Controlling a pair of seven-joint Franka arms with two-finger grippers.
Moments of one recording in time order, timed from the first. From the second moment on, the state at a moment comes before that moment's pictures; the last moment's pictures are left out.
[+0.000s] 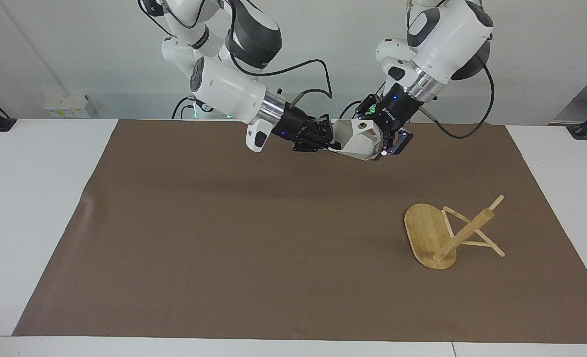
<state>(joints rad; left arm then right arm) -0.32 -0.11 -0.07 -1.89 -0.49 2.11 0.93 -0.05 0.23 0.57 -1.65 0.88 2.21 0.17</state>
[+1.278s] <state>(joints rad) -0.32 -0.11 -0.07 -1.89 -0.49 2.10 0.88 -0.05 0.23 0.57 -1.64 0.88 2.21 0.17</state>
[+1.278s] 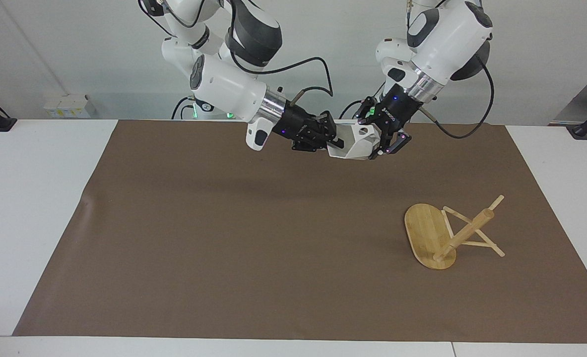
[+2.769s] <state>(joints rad) -0.28 -0.11 -0.06 -1.93 -0.45 2.11 0.48 -0.06 0.11 0.43 -1.64 0.33 2.15 0.14</state>
